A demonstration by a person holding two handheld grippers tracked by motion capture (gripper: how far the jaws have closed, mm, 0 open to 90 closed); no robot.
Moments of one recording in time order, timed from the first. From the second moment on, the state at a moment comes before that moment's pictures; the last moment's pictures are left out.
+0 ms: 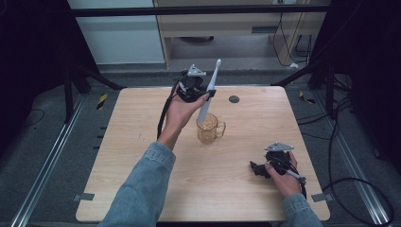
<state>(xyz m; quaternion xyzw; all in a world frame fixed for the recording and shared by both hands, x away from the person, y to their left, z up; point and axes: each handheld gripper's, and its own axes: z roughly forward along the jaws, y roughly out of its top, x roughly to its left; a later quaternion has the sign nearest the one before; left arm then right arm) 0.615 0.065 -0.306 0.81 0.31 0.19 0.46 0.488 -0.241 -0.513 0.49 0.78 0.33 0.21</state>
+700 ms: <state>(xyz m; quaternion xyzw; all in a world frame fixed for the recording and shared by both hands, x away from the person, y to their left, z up) 0.620 0.049 -0.323 0.81 0.31 0.18 0.47 0.488 -0.241 -0.513 0.49 0.78 0.33 0.21</state>
